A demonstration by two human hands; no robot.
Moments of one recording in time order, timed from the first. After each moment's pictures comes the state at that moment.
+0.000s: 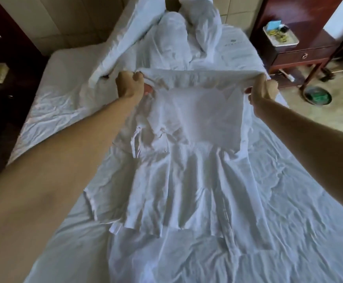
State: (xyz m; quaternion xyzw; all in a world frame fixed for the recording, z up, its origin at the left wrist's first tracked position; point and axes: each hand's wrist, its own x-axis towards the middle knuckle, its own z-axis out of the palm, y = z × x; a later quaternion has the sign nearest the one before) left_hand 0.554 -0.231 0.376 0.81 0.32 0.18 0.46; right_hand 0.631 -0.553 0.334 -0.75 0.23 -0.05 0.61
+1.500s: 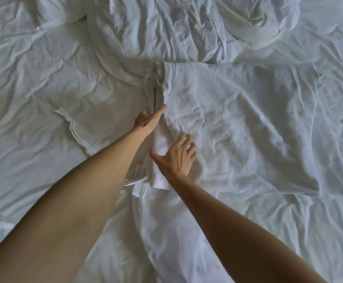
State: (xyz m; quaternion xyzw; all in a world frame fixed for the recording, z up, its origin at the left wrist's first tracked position) left_hand 0.373 -0.126 -0.014 0.78 0.38 -0.20 0.46; right_hand 0.279 -0.241 -0.017 -0.95 0.10 0.21 0.22
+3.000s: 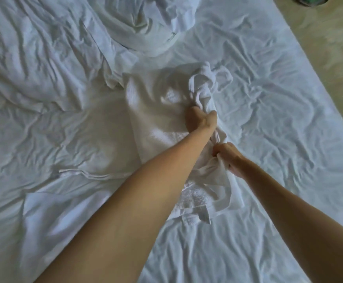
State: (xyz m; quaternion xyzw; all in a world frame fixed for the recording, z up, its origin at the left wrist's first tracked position) left_hand 0.517 -0.666 0.010 0.81 0.34 -0.13 0.46; right_hand 0.451 -0.771 -0.028 -0.70 0.29 0.37 0.54
